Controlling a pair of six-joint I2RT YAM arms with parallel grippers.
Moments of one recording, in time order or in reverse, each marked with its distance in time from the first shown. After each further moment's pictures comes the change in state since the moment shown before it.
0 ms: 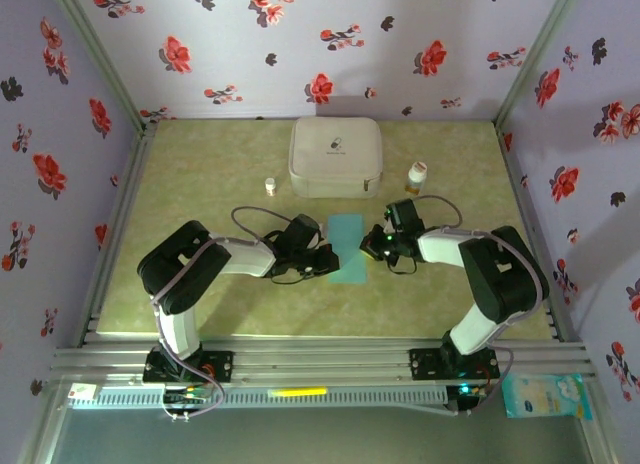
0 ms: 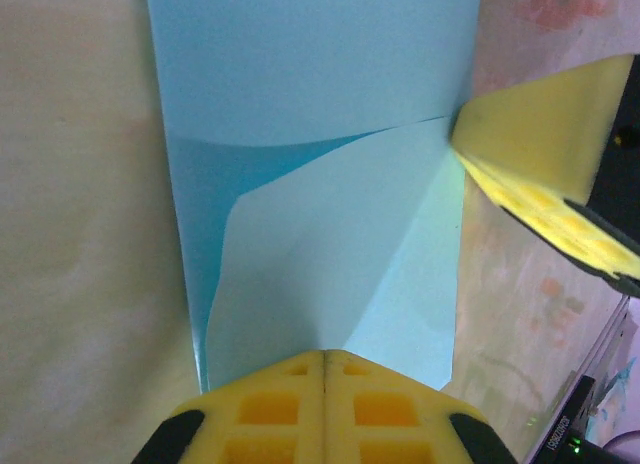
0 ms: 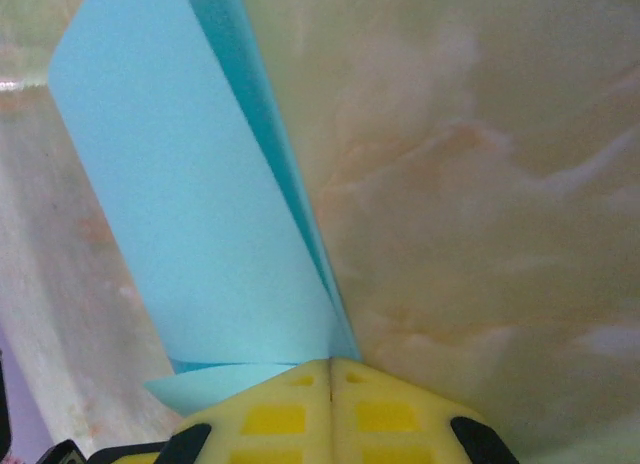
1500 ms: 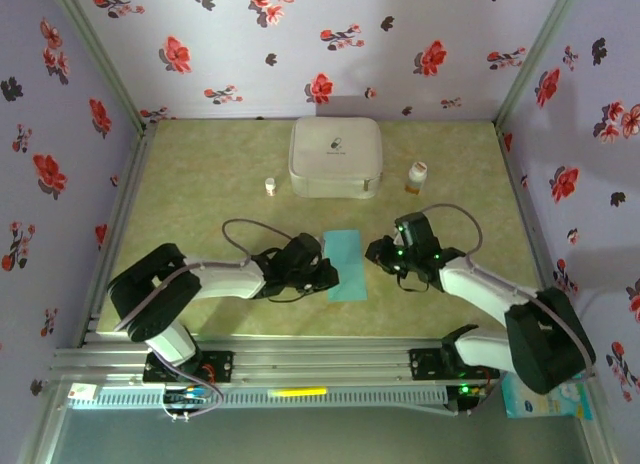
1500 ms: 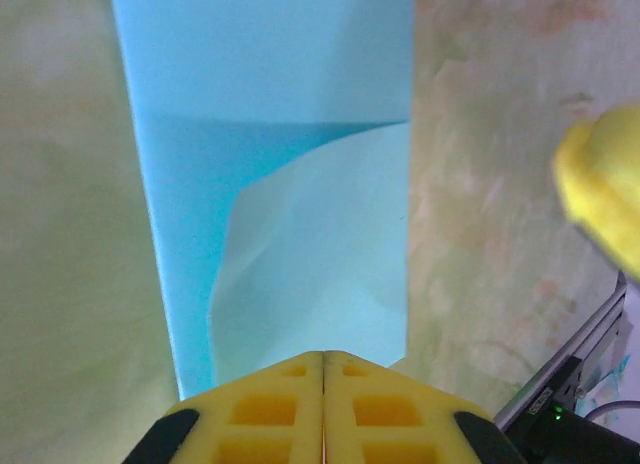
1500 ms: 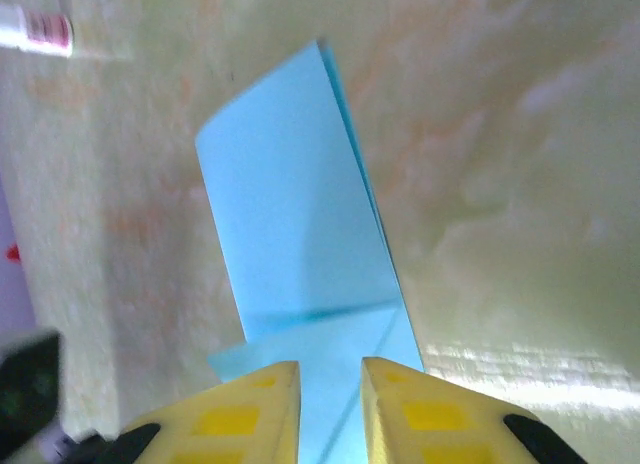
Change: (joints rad) left arm -0.134 -0.223 -0.103 -0.081 -0.180 -0.135; right arm 0.095 -0.443 -0.177 -0.133 0.098 0.036
